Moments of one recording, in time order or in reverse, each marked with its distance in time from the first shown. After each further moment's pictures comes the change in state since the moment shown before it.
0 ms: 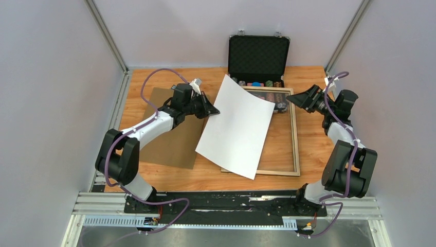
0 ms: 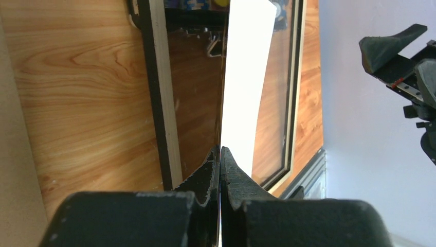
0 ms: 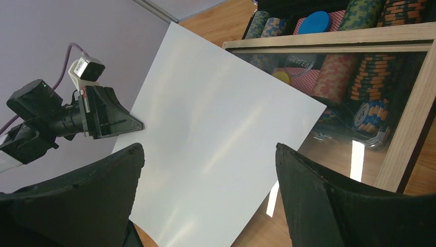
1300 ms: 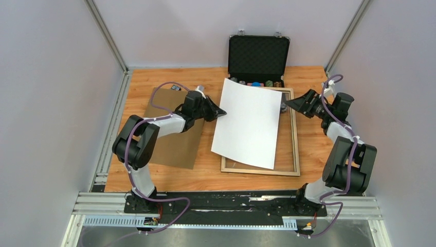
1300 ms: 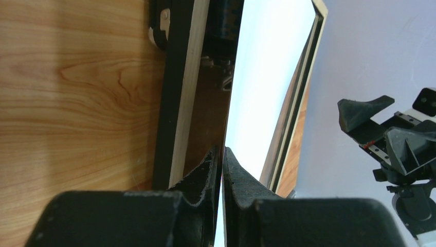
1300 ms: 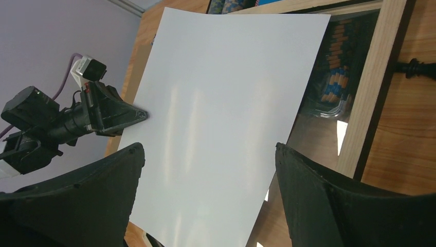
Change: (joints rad) left arm -0.043 0.219 -0.035 0.298 -0.130 -0.278; right arm 0.000 0.043 -0.008 -0.120 0.069 -0.126
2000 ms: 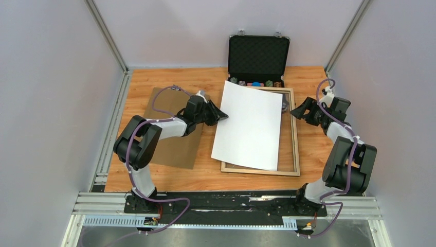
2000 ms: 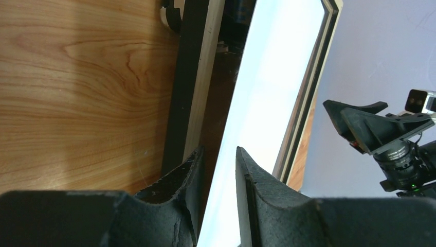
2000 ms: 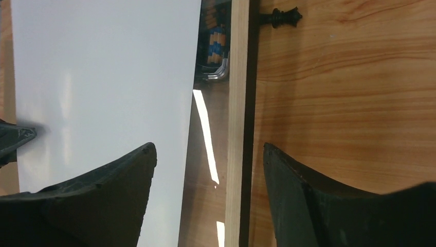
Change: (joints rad) left arm -0.039 0.009 -0.058 0.047 -0.044 -0.014; right arm 0.000 0.000 0.000 -0.264 0.339 -0.290
